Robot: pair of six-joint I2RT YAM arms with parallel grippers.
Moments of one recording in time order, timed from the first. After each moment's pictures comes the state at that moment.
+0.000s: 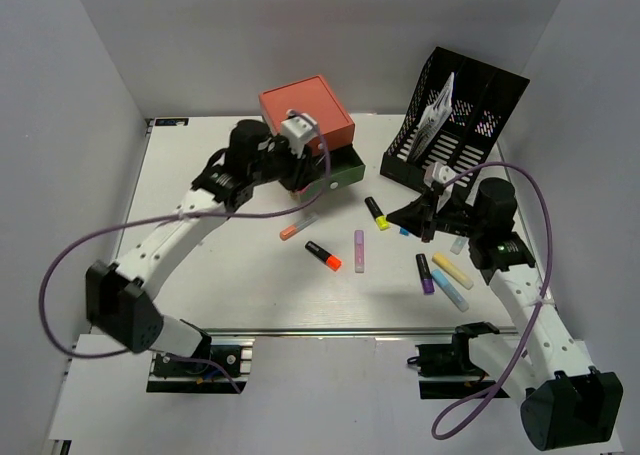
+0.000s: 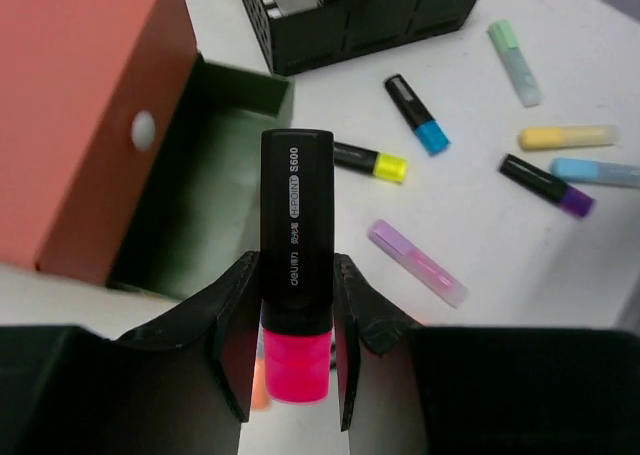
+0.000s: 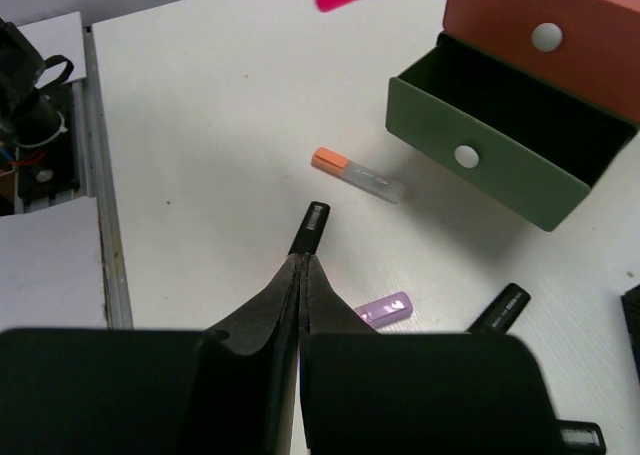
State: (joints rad) left arm -0.52 1.40 1.27 -0.28 0.38 0.09; right arm 0.18 0.89 0.71 -0.05 -1.05 -0.17
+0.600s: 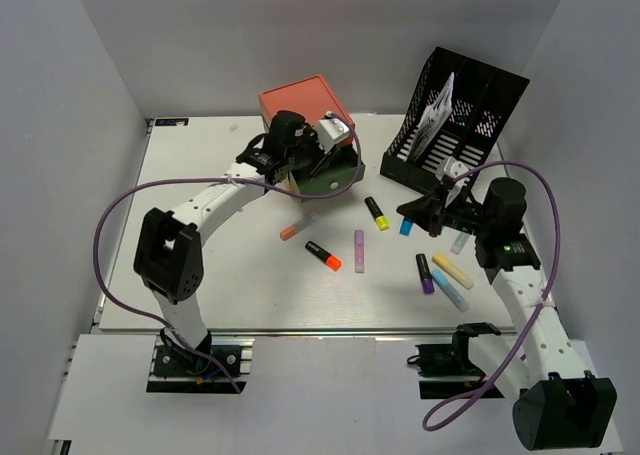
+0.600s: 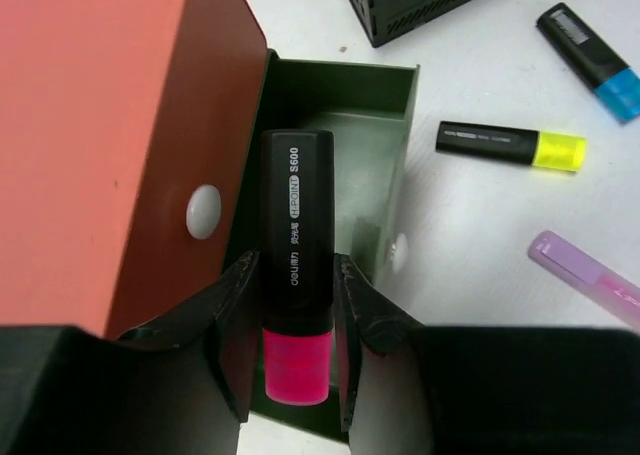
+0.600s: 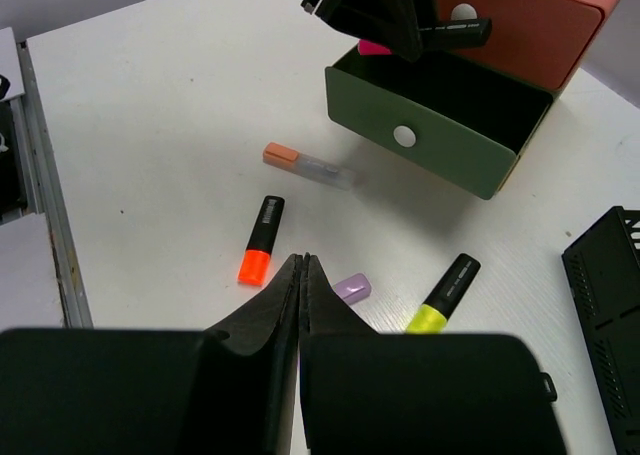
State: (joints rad) left arm -0.55 1.79 1.50 -0.24 0.24 0.40; right arm 0.09 0.87 0.71 -0.05 -1.01 -0.17
